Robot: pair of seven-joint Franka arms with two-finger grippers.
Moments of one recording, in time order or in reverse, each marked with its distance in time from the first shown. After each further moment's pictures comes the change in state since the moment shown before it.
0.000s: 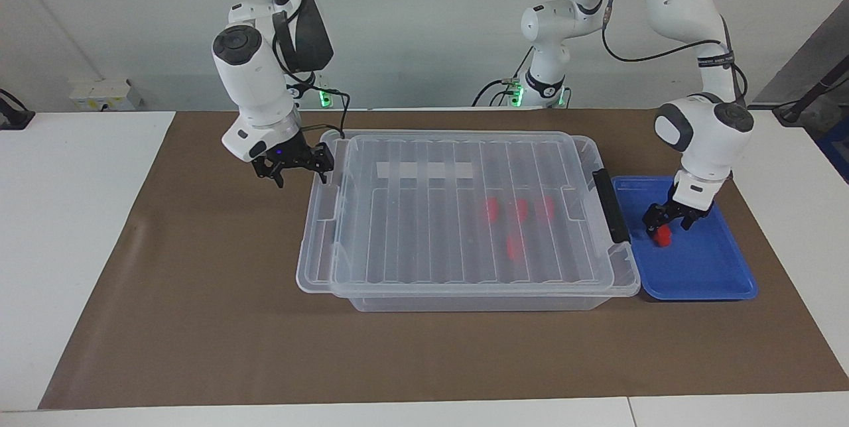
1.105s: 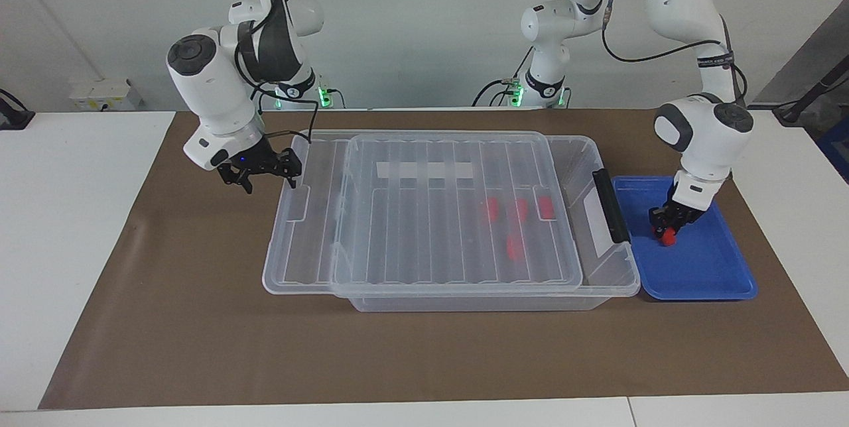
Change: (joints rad) left arm 0.000 0.001 -0.002 -0.001 0.000 0.000 0.000; right arm -0.133 0.000 -0.003 -0.017 0.000 0.000 -0.179
